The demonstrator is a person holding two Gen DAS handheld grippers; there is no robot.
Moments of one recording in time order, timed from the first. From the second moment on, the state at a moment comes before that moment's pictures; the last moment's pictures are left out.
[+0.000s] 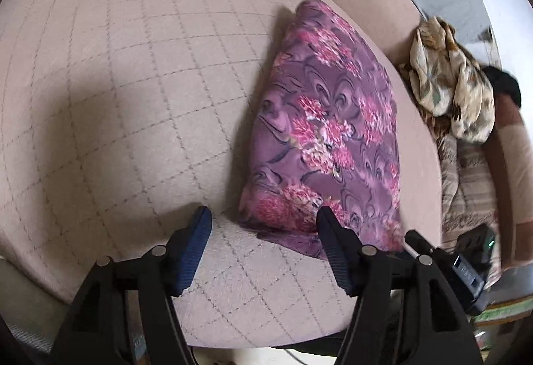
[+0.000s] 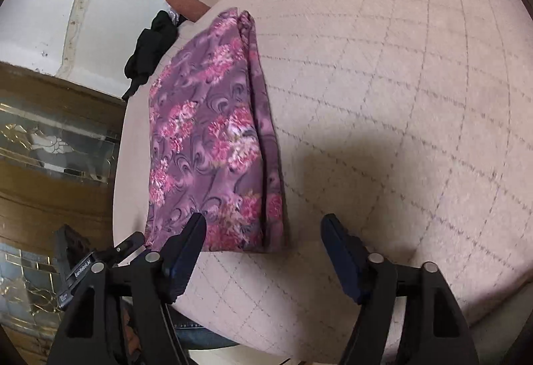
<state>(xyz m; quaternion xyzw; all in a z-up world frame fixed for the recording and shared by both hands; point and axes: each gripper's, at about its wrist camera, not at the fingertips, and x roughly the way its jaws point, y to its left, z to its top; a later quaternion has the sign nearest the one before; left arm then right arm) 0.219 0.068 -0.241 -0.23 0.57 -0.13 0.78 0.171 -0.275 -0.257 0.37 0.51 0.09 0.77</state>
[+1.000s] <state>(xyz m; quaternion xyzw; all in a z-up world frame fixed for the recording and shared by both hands) 0.131 0.025 -0.186 -0.02 0.50 -0.04 0.87 0.106 -0.252 -0.233 0.35 0.51 0.05 0.79</state>
